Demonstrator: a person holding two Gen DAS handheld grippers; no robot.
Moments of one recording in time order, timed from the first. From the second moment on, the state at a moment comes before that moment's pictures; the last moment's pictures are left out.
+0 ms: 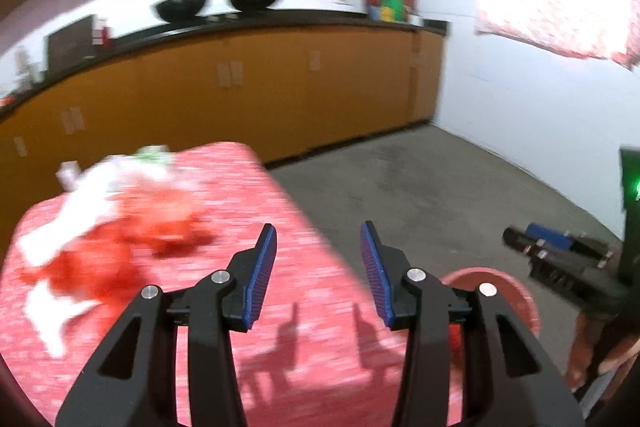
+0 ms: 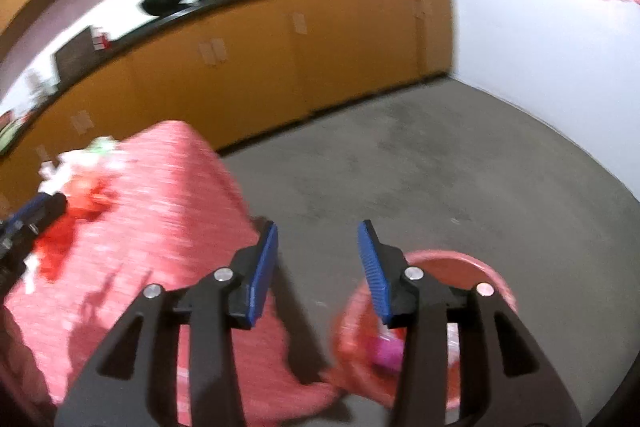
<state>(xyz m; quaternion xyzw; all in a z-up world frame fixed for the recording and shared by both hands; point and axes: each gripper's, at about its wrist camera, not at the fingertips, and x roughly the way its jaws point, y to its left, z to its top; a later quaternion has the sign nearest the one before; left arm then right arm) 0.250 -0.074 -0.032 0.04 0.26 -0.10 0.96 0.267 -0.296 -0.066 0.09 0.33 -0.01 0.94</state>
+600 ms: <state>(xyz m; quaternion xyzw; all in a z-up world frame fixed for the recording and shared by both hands) 0.212 0.164 -0.049 -0.02 0.24 0.13 0.96 0.355 -0.055 -0.057 0.03 0.34 0.14 0.93</state>
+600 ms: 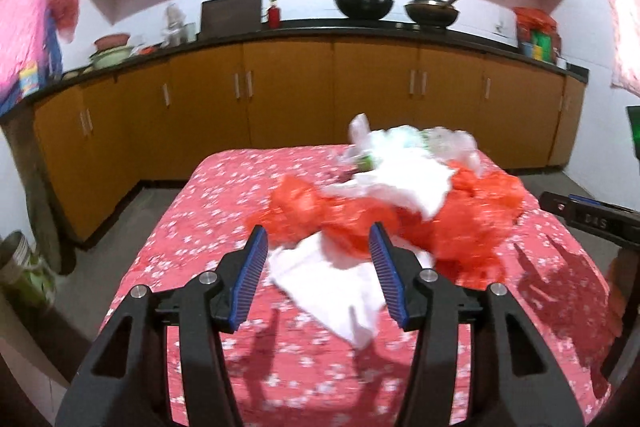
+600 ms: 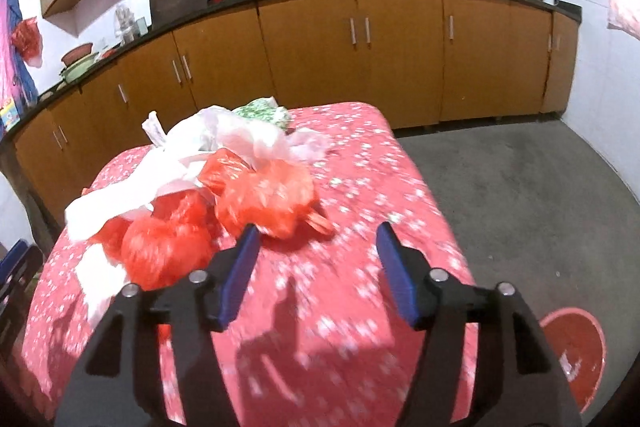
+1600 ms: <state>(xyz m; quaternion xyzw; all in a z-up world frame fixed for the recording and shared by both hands) 0.272 0.154 -0.053 -0.11 0.29 0.04 0.95 0.369 -0.044 -0.075 0.03 0.36 0.16 0.92</state>
